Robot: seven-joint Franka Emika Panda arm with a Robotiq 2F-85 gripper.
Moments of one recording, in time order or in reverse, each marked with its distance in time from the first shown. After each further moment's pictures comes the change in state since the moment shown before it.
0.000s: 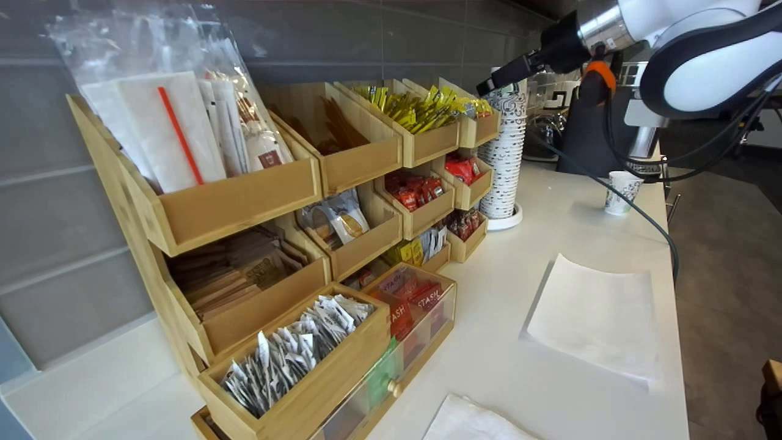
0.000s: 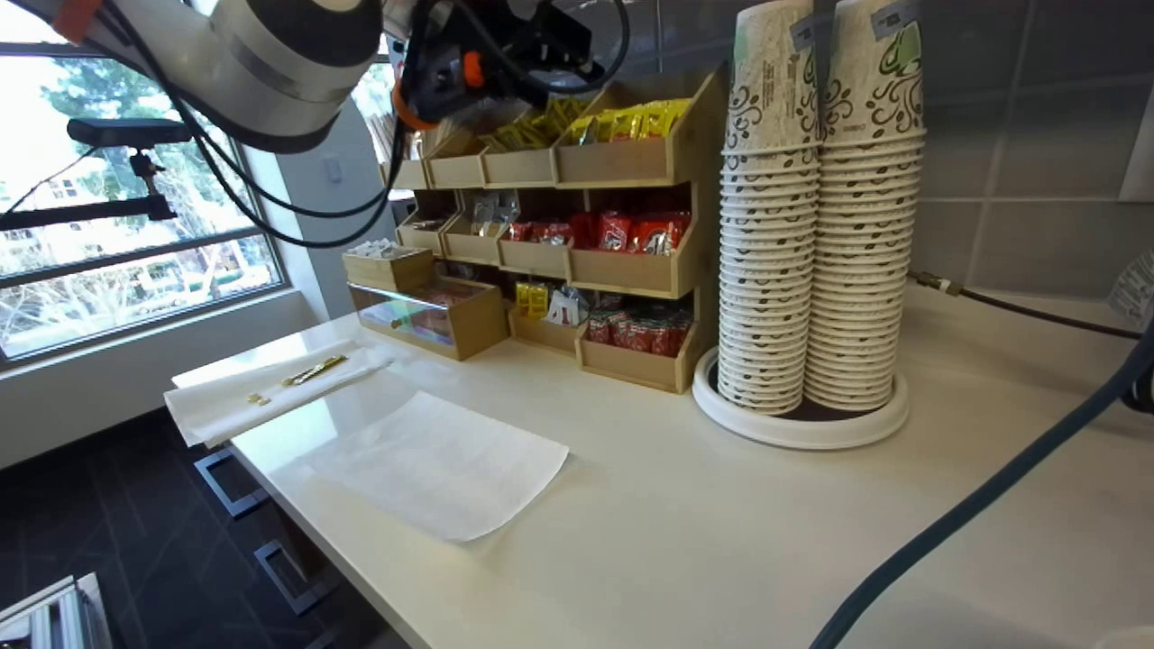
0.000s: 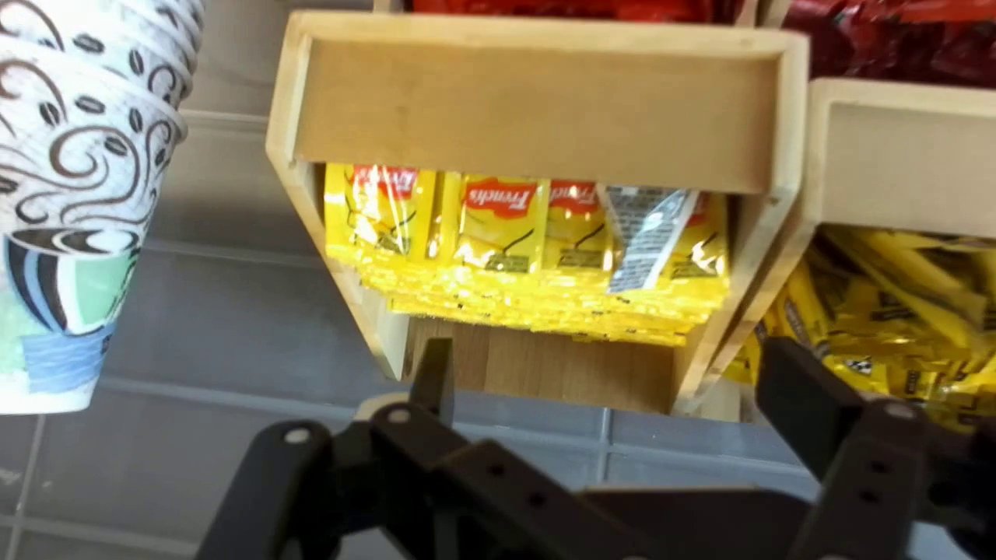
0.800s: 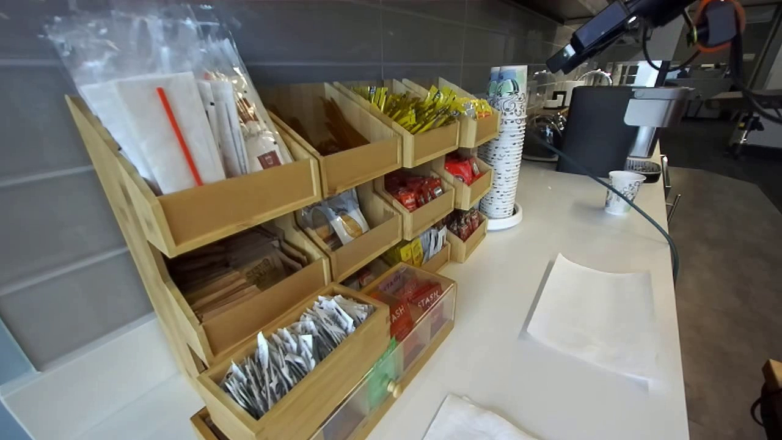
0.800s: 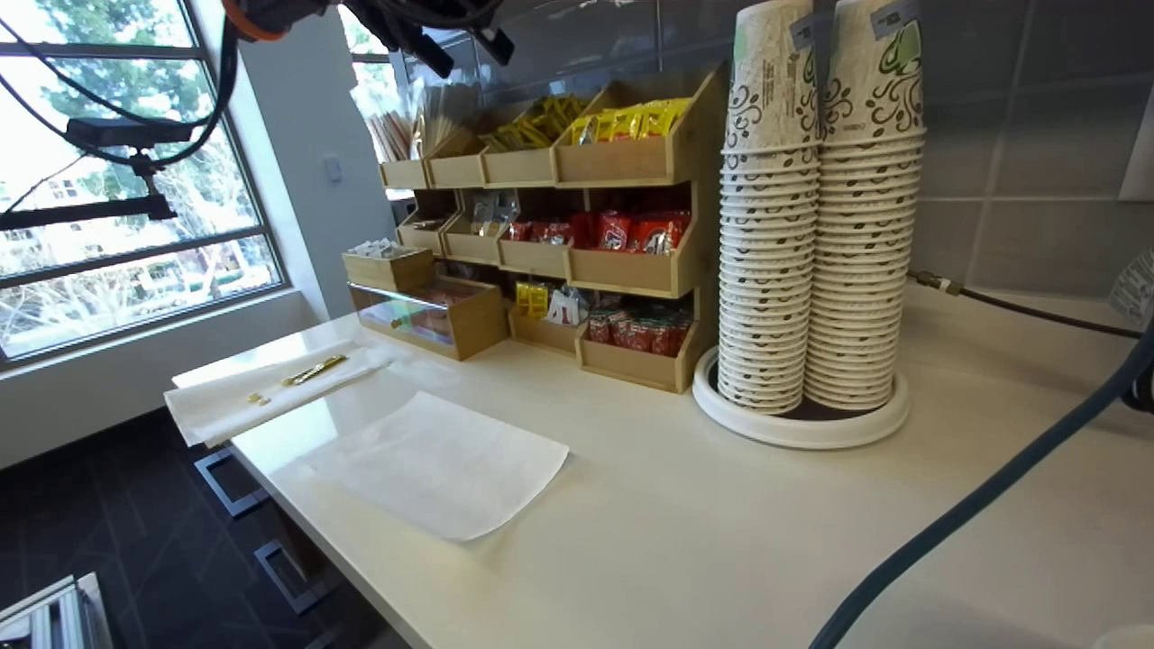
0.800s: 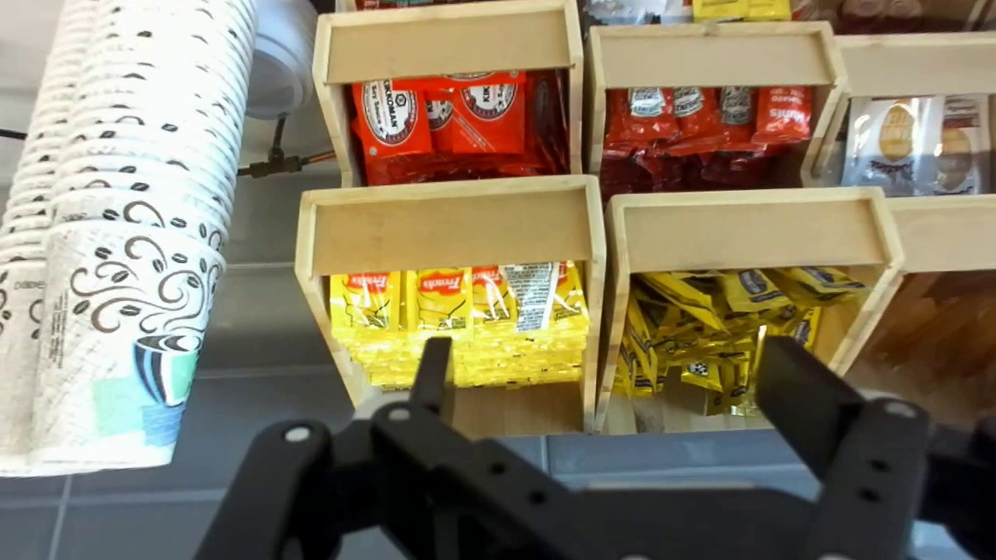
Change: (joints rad) arm 0.038 -0.434 0.043 -0.124 0.353 -0.525 -0.324
